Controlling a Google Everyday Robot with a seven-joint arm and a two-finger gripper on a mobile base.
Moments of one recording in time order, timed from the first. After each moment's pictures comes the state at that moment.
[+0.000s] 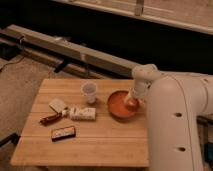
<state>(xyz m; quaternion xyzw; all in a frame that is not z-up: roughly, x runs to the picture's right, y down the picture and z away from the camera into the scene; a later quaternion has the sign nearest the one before) 0.199 0.107 0.909 -0.26 0.27 0.71 0.59</state>
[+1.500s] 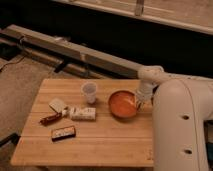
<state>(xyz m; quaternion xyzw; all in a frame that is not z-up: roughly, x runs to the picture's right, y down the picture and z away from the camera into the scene) 0.222 0.125 0.896 -0.29 0.27 0.70 0.59</state>
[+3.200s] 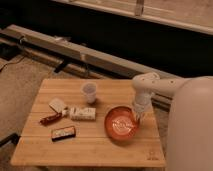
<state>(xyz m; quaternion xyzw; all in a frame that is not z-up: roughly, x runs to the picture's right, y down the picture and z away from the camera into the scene) 0.182 0.181 0.815 -0.34 0.27 0.58 0.69</state>
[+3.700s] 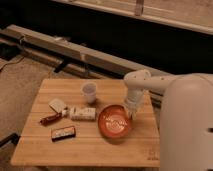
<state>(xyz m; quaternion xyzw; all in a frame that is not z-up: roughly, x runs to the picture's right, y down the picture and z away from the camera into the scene) 0.139 0.163 0.837 -0.35 0.24 0.55 0.72</state>
